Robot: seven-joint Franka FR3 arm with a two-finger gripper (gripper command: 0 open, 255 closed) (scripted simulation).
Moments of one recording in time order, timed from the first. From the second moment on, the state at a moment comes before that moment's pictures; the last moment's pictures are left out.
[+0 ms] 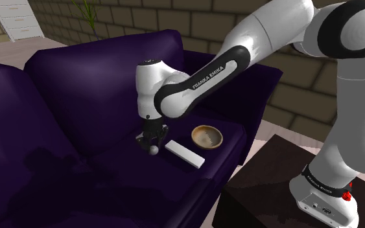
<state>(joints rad) 0.23 0.43 0.49 -1.84 -0.11 2.27 0.76</state>
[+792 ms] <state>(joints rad) -0.01 0.14 0.48 -2.21 0.07 2.35 0.43</state>
